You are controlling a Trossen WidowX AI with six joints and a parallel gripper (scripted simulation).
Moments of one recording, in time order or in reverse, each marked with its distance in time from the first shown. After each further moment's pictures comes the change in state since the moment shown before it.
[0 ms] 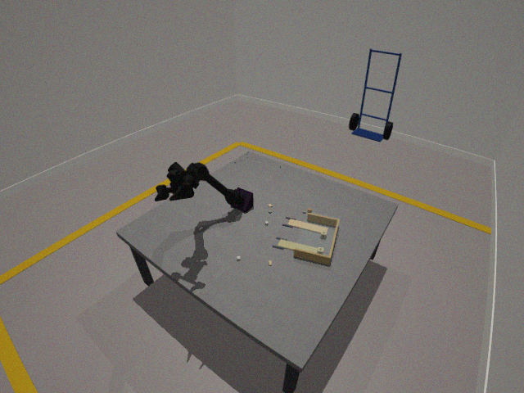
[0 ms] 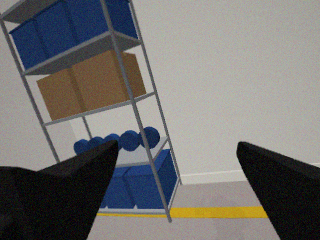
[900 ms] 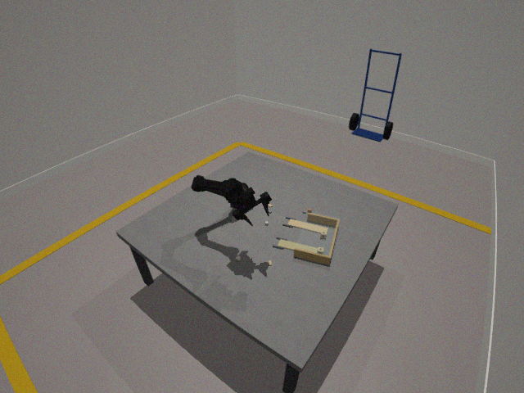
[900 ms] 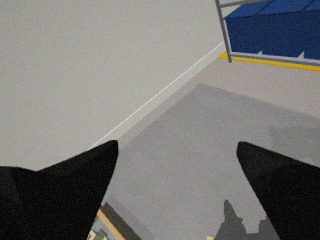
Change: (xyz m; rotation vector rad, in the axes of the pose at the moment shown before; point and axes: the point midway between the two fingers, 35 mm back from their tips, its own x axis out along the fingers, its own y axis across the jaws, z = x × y) arm -0.197 0.281 -0.206 0.073 0.741 0.657
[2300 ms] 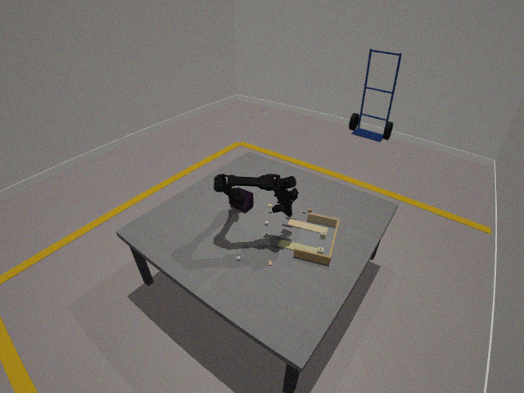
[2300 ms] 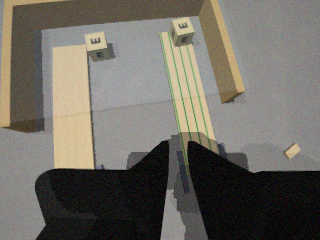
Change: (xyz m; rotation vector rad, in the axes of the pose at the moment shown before) arm -0.039 0.140 -0.243 -0.863 0.706 0.193
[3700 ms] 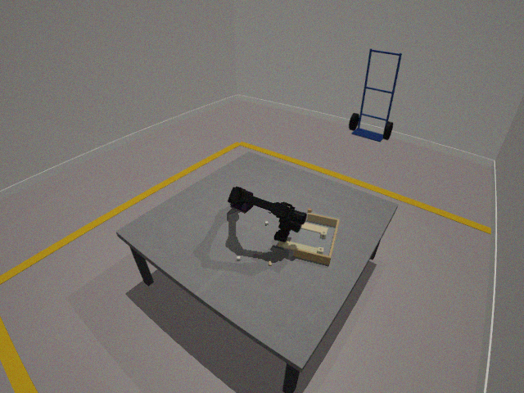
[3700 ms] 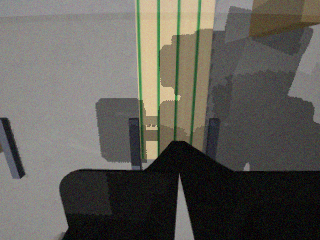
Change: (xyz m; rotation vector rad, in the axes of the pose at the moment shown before) arm 0.107 -0.062 -0.043 -0.146 0.527 0.137
